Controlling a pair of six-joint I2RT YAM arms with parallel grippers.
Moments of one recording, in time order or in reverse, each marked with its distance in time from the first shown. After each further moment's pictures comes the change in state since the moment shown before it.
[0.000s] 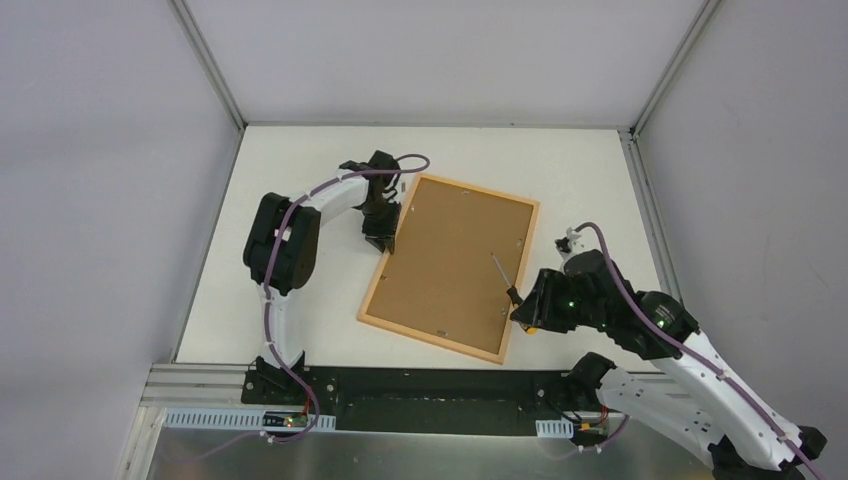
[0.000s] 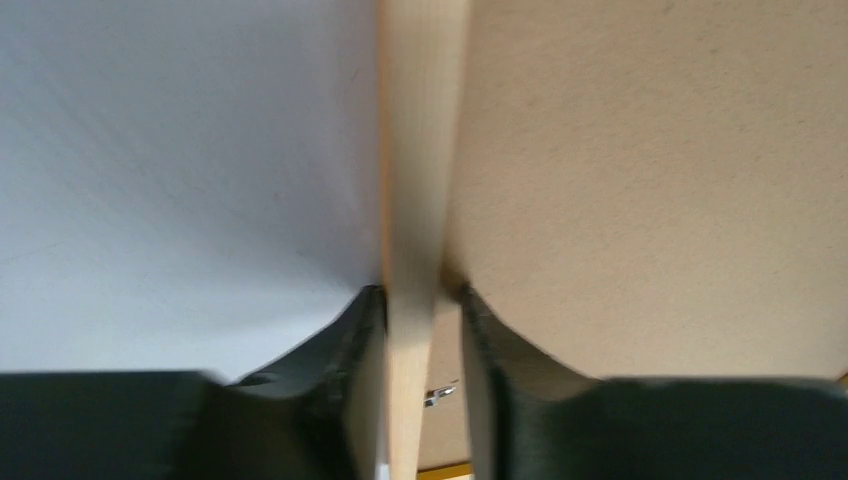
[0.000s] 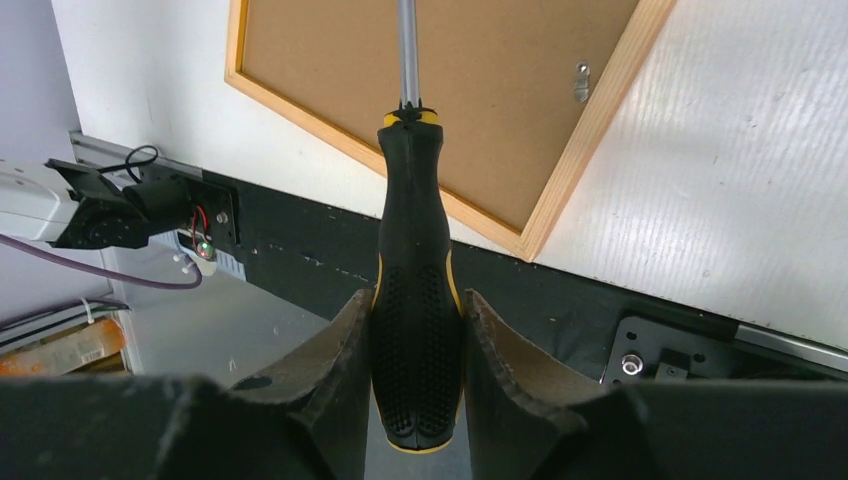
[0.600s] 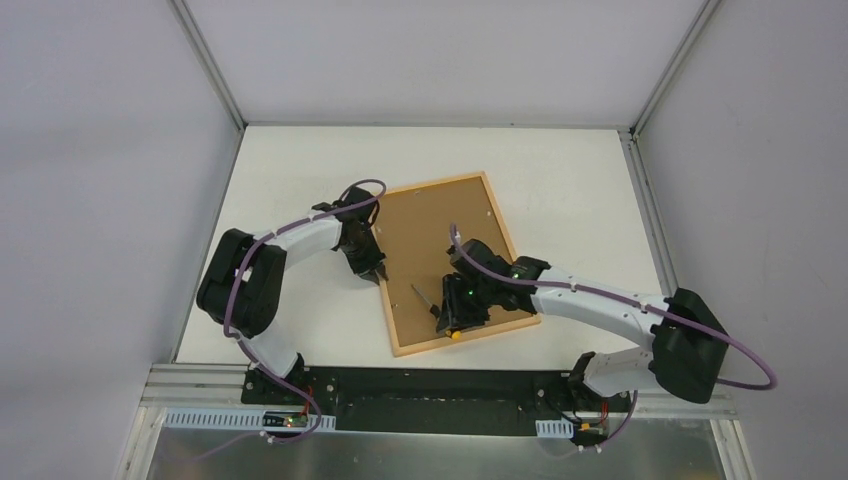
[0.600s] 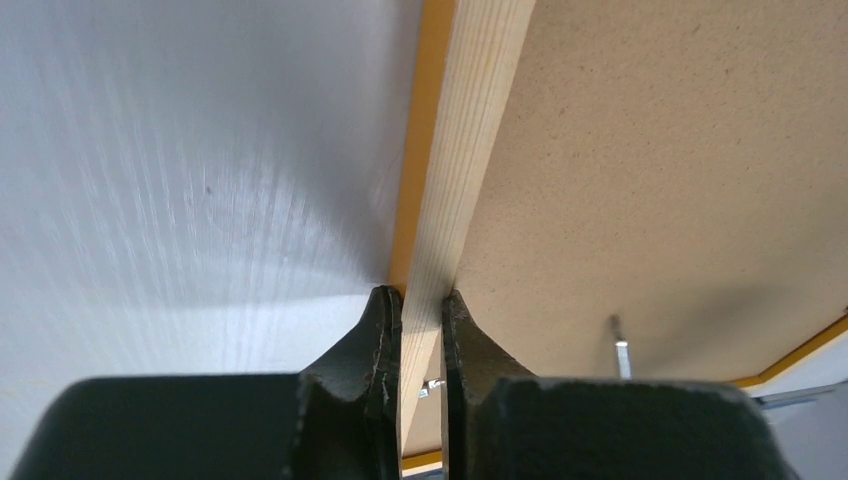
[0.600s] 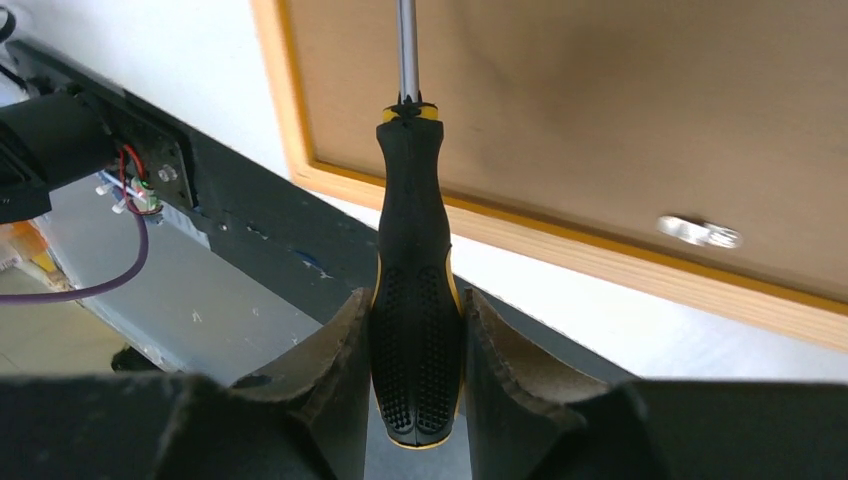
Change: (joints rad) left arm 0.013 -0.356 -0.509 0.217 -0.042 -0.639; right arm 0.182 0.668 -0.059 0.483 -0.198 -0.005
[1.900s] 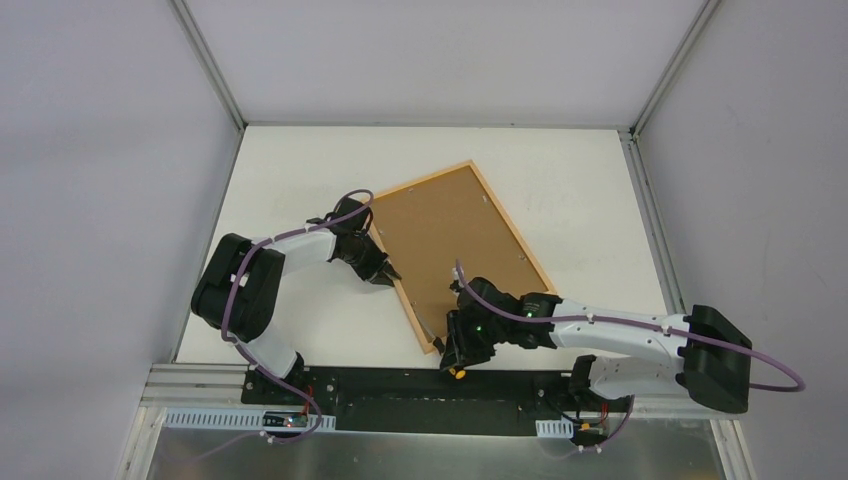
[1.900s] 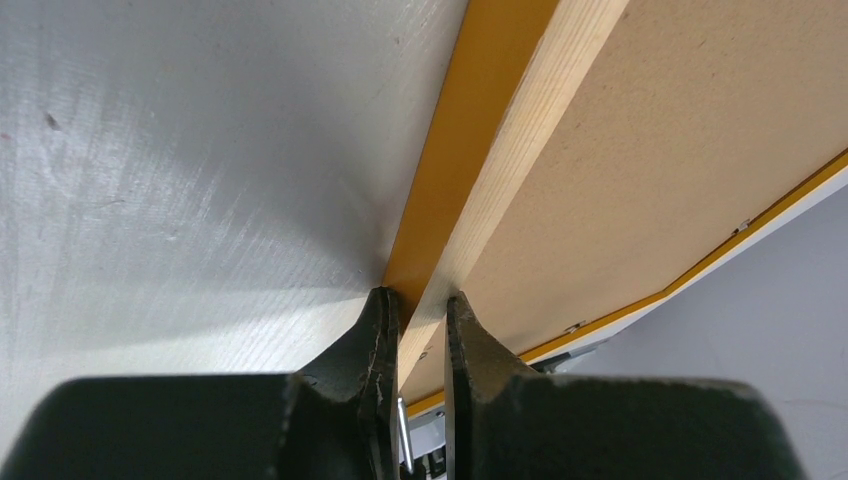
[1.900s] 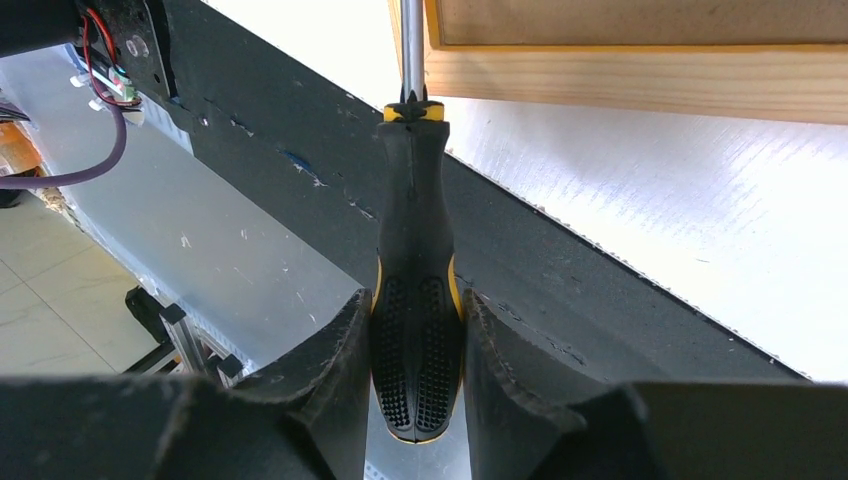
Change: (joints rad) left arm 0.026 -0.047 -0.171 0.229 0.164 -0.291; right arm 0.217 -0.130 -0.202 0.151 -0.018 0.154
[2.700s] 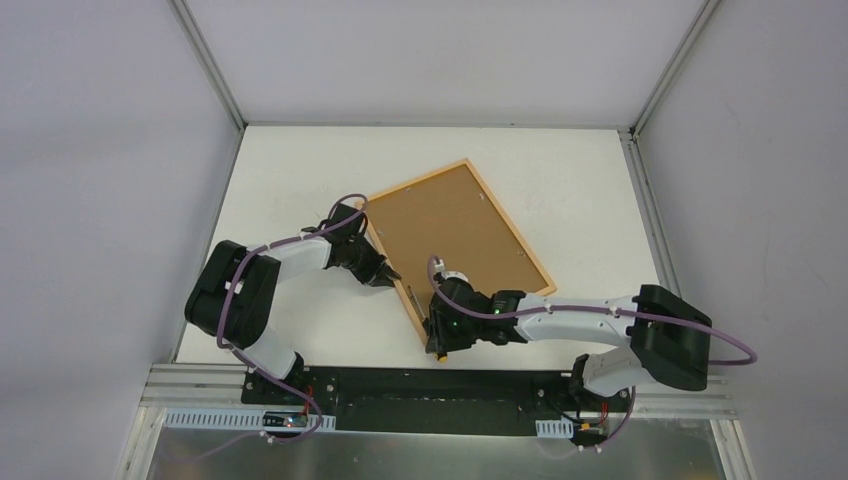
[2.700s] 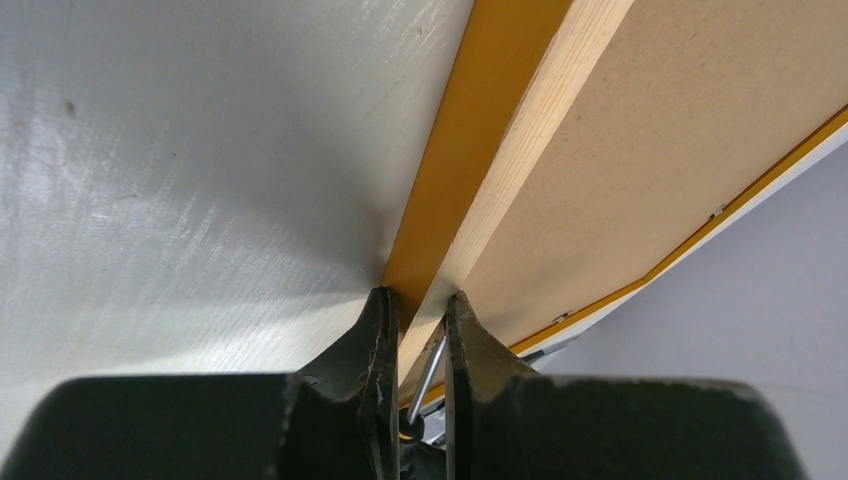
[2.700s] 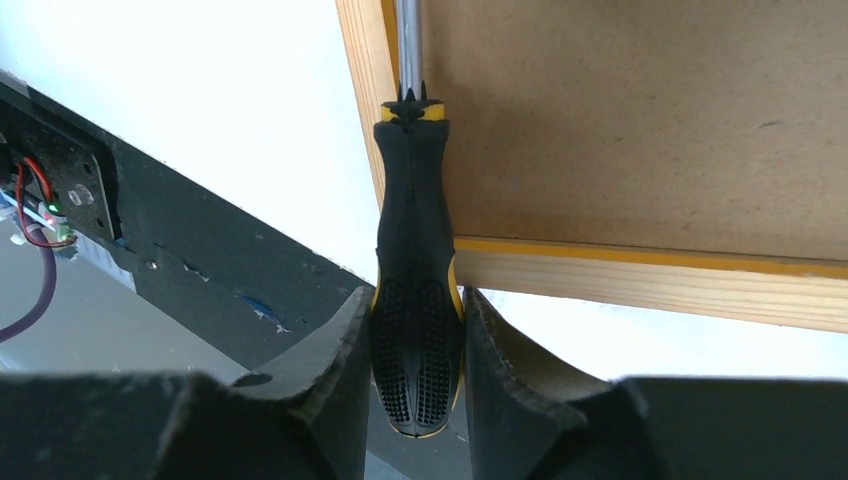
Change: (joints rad) left arm 0.007 -0.047 -0.091 0.093 0.021 -0.055; right arm 0.022 0.235 0.079 0.135 0.232 -0.042
